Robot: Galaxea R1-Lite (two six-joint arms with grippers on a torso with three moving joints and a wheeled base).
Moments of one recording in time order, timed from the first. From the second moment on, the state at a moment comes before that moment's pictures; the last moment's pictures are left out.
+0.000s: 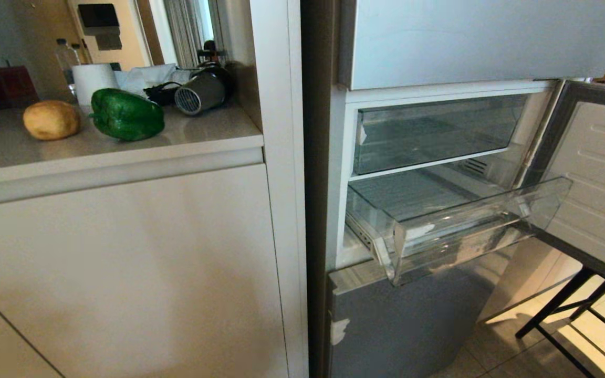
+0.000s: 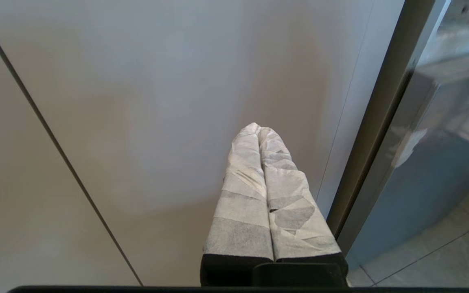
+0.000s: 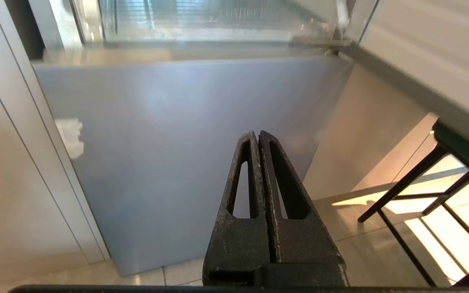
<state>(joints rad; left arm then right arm) 0.00 0.00 0.00 -0.01 0.00 0.01 0.00 0.00 0.00 0.02 0.02 -0.10</state>
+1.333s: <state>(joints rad) 0.00 0.00 0.00 -0.01 0.00 0.01 0.00 0.37 0.00 -0.09 0.02 -0.06</state>
